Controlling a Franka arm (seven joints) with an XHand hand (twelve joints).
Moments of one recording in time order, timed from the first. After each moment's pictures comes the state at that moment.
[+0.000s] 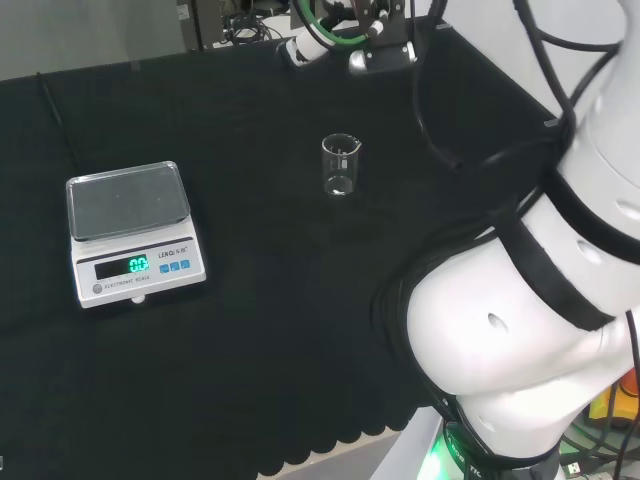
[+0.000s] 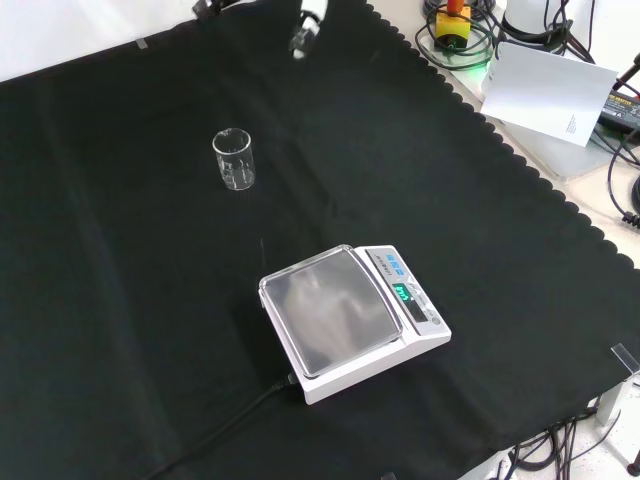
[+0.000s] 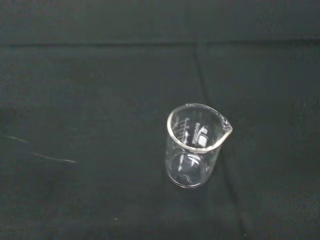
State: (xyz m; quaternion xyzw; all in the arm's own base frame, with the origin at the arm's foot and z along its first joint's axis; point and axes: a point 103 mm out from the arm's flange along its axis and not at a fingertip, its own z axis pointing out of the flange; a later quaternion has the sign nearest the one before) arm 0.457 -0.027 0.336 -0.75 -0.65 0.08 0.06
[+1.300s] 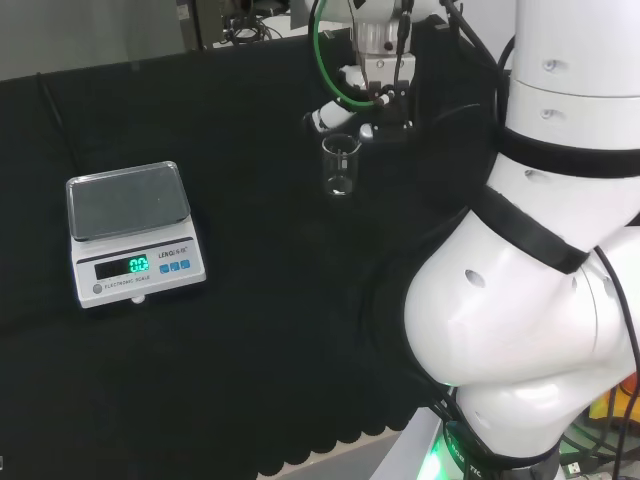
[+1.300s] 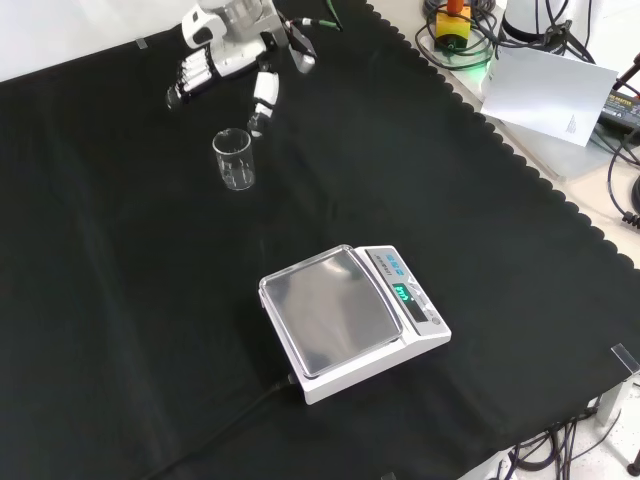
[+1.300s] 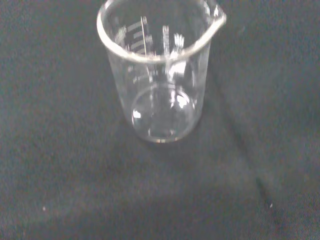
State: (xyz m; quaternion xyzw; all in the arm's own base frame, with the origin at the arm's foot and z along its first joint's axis) arm 0.510 -0.079 0.171 -0.78 -0.61 0.08 0.14
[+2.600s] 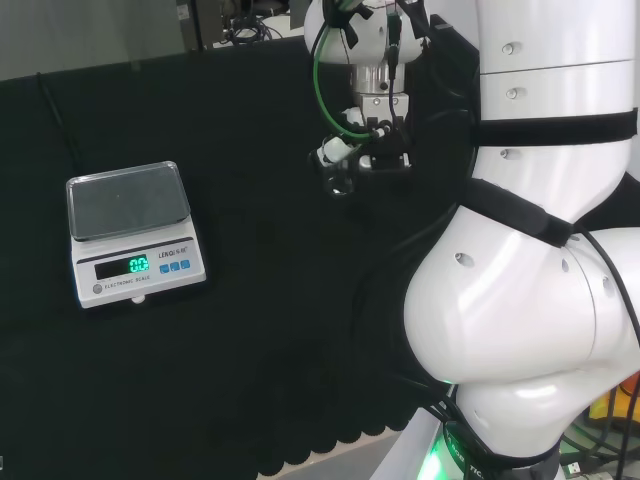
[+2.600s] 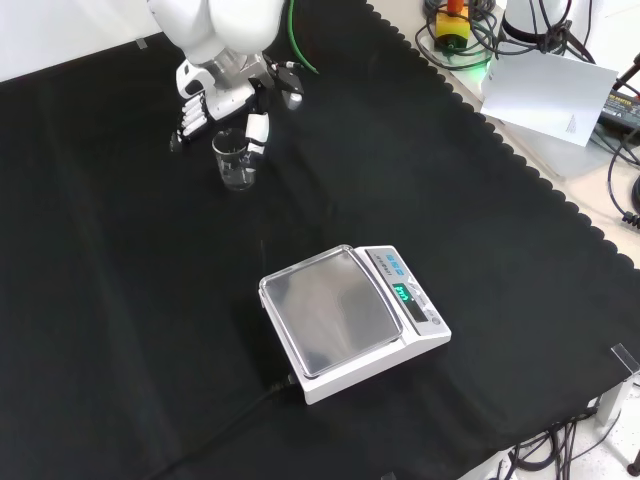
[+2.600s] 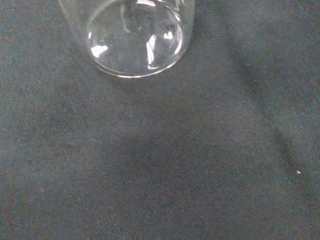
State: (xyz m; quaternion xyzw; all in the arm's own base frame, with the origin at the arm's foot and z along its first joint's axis) arm 0.530 -0.092 0.095 -0.78 -0.60 0.11 0.17
